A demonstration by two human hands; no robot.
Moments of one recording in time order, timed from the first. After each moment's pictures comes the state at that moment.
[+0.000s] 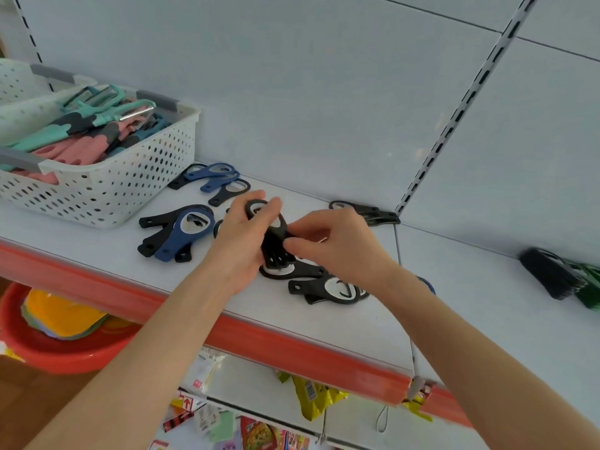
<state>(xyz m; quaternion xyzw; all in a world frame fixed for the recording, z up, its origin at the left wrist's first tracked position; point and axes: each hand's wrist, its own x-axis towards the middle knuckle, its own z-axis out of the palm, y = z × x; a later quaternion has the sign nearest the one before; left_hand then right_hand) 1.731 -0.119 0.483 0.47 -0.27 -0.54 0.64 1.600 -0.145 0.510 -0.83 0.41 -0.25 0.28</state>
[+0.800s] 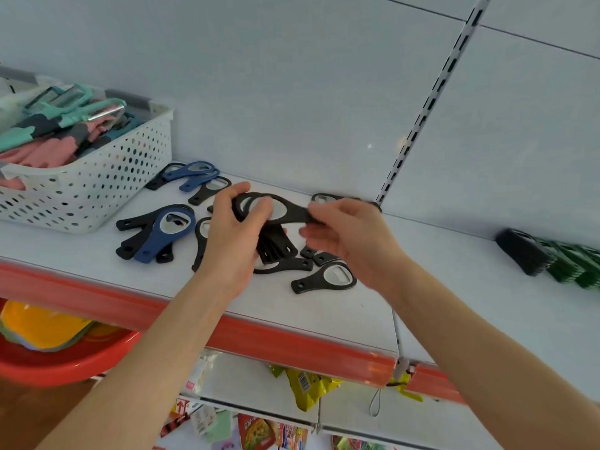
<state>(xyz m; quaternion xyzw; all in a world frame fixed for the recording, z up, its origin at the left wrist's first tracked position) 1.712 -0.115 0.484 0.46 -0.28 -0.48 0.69 1.580 -0.139 0.520 -0.55 0.47 -0.39 0.56</state>
